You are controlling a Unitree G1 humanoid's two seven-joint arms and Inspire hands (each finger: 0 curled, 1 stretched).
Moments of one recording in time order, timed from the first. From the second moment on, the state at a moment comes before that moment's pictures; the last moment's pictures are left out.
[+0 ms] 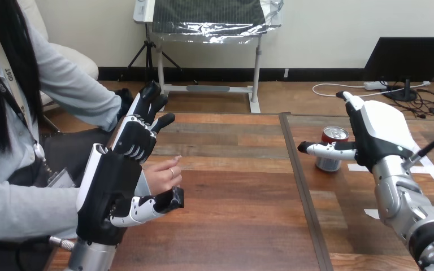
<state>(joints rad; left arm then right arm) -0.18 0.10 0.06 0.76 -0.44 -1.21 -0.68 -0.78 -0.40 0.30 1.34 -0.64 -0.27 -0.47</state>
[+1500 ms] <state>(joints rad) -0.16 0.10 0.06 0.72 -0.46 -1.20 -0.71 -0.81 -0.41 0.39 1.38 -0.69 -0.16 -0.31</state>
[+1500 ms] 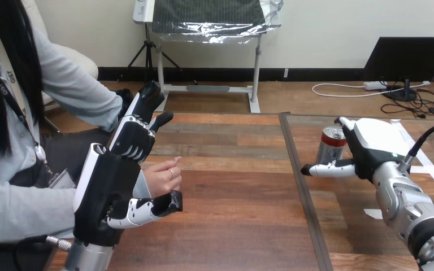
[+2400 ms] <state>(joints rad) -0.15 0.10 0.06 0.69 -0.46 -1.20 -0.70 -0.81 -0.43 0.40 1.38 -0.71 -0.16 -0.27</state>
